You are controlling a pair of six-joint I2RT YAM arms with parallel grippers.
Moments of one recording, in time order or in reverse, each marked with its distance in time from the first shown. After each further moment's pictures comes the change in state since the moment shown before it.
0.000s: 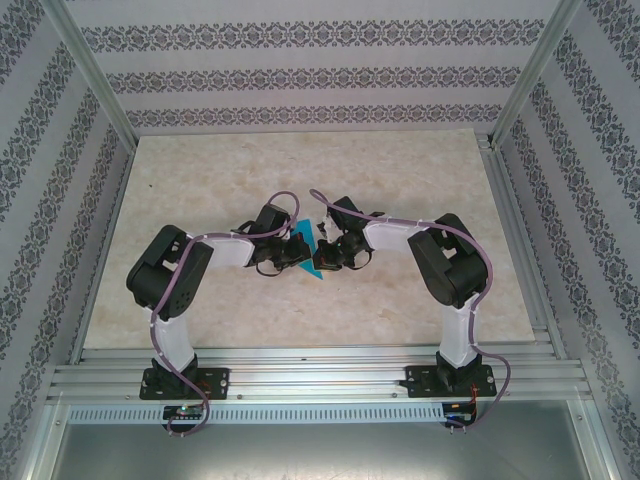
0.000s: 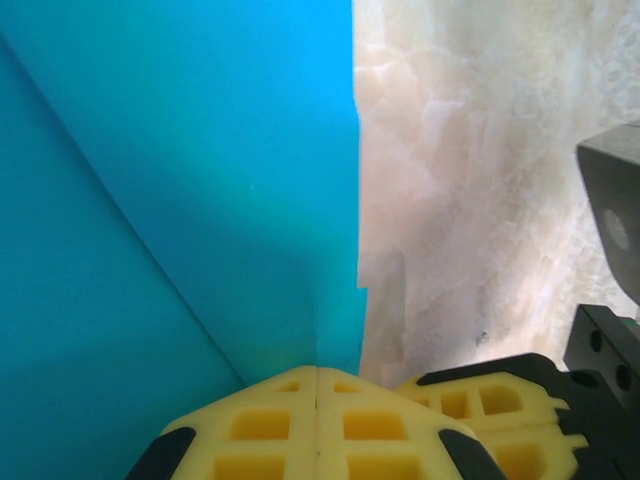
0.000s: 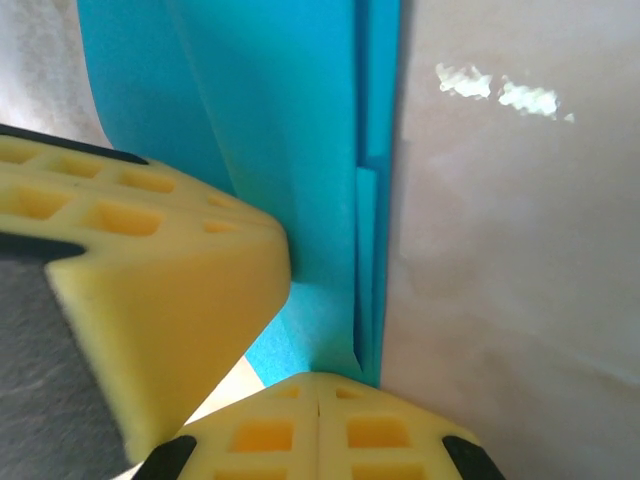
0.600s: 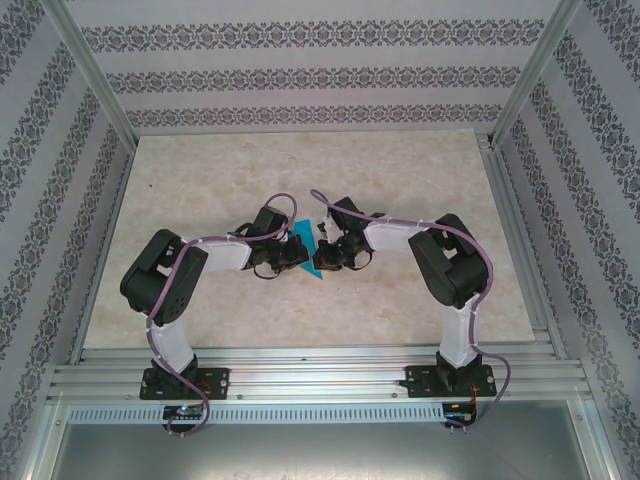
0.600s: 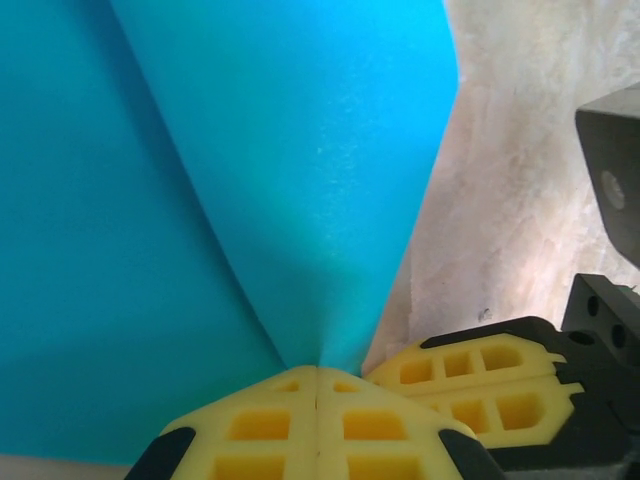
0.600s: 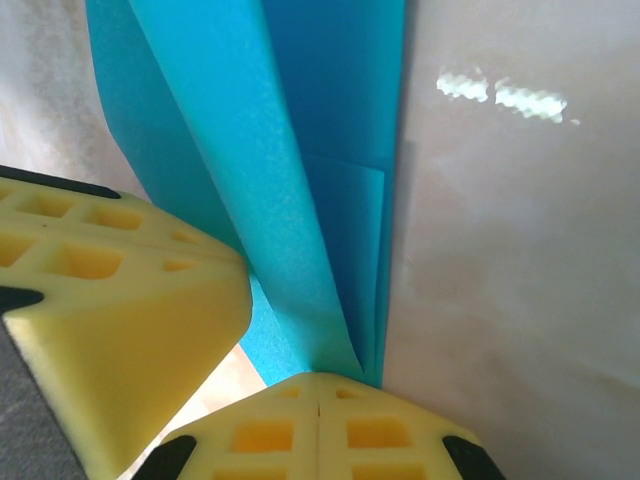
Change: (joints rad) left arm 0.000 -0.056 -0.037 -0.014 0.001 -0.004; right arm -0.003 -0.005 -0.015 0.024 -0.009 0.003
